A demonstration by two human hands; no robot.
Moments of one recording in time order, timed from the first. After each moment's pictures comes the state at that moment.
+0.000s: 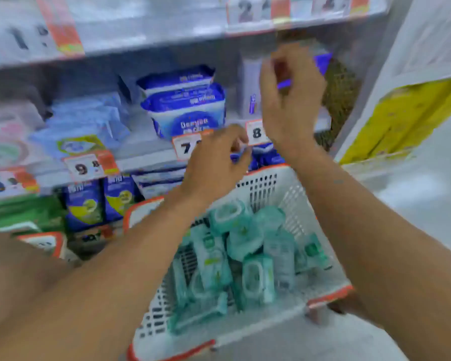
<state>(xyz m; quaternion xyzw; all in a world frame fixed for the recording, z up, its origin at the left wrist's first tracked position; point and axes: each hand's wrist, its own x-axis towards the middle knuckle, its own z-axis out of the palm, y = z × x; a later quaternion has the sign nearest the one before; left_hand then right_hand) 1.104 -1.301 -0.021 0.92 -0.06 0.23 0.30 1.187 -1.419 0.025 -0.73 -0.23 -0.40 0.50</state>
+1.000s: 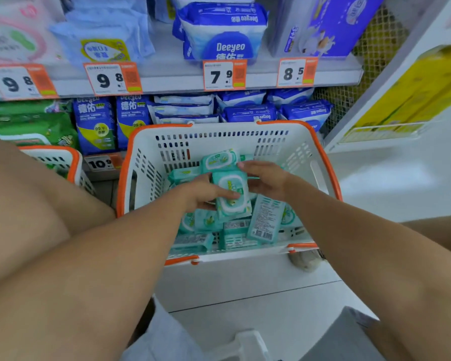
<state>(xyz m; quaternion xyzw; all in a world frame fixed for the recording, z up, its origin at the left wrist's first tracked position) 0.992 -1.259 -0.181 0.68 0.29 -0.29 0.61 1.088 -1.423 -0.174 -0.64 0.08 0.45 0.61</state>
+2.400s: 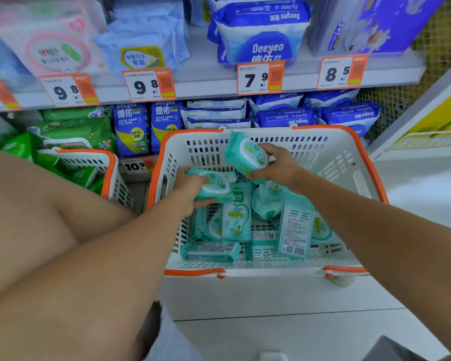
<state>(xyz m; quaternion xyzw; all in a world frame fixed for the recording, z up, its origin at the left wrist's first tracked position) 0.975 -1.196 -0.177 0.52 0.52 -0.02 0.68 1.120 -1.376 -0.196 -0.80 -0.16 0.31 0.49</state>
